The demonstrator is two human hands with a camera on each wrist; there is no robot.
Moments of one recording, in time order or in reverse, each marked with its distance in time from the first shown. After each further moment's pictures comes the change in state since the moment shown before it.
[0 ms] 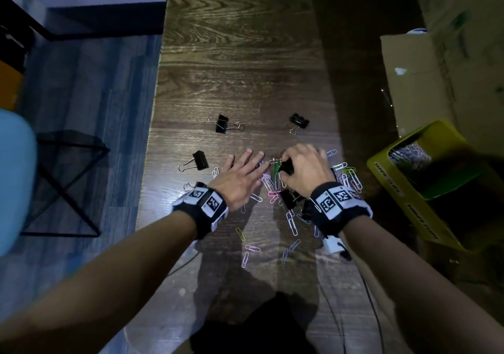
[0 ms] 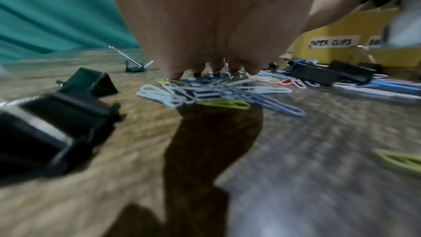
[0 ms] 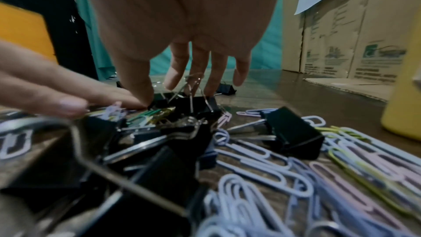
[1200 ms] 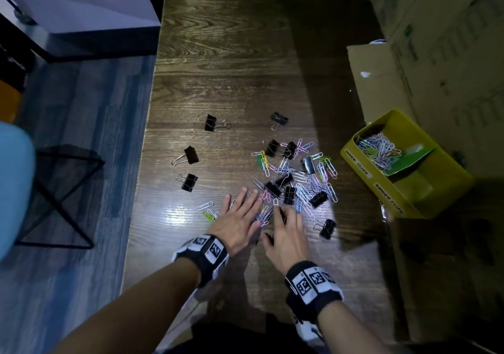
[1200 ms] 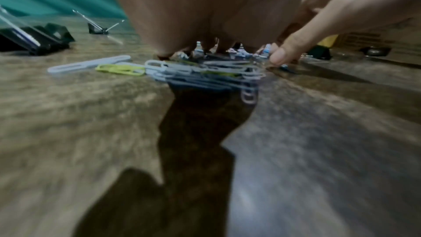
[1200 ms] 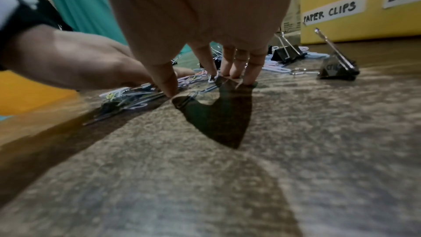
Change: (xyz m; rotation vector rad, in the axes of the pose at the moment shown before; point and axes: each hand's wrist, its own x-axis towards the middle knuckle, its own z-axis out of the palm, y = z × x) left_hand -0.063 0.073 0.075 -0.013 0.031 -0.038; right_hand -0.158 -0.035 0.077 0.122 0.024 0.193
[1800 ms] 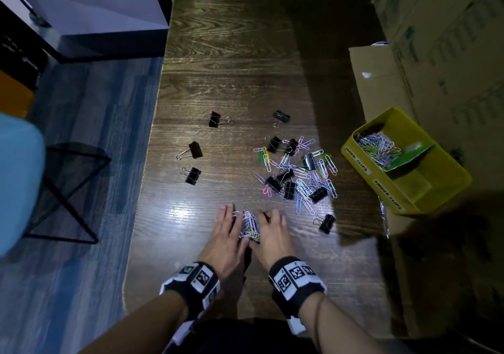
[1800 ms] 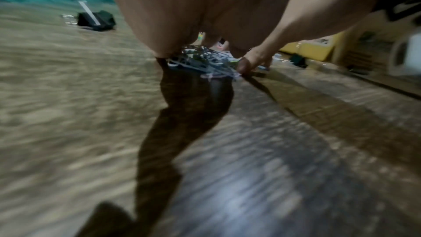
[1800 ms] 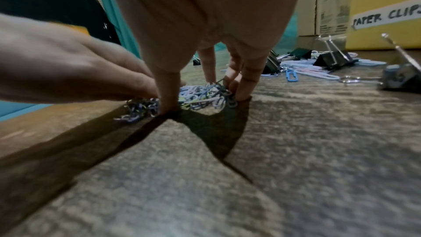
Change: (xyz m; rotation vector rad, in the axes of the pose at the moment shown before) left_hand -0.059 0.018 0.032 -0.291 0.117 -0.208; right_hand -0.009 -0.024 0.008 0.023 -0.156 -0.016
